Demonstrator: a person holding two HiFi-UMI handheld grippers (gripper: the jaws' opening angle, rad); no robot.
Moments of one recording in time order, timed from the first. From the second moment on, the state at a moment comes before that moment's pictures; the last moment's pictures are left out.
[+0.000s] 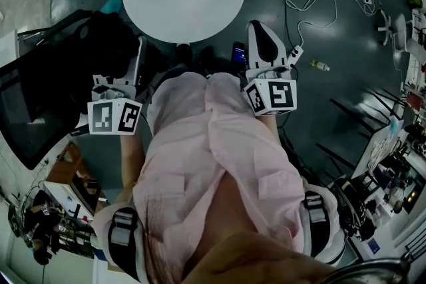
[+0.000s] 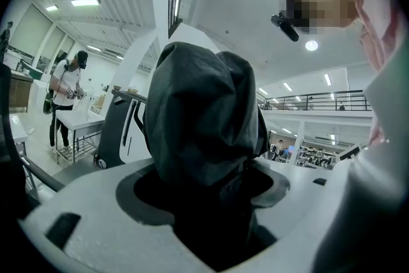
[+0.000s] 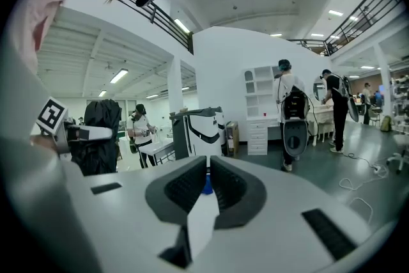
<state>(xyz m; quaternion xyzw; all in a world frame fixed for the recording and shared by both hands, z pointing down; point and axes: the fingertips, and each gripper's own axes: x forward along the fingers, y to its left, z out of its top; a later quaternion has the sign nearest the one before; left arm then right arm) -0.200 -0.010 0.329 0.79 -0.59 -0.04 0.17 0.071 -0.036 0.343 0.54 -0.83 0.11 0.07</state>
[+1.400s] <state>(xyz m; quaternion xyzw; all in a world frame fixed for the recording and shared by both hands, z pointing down) -0.174 -0.064 0.328 0.74 -0.64 -0.01 0.18 0.085 -0.135 0.348 0.47 -0.87 0.13 0.07</state>
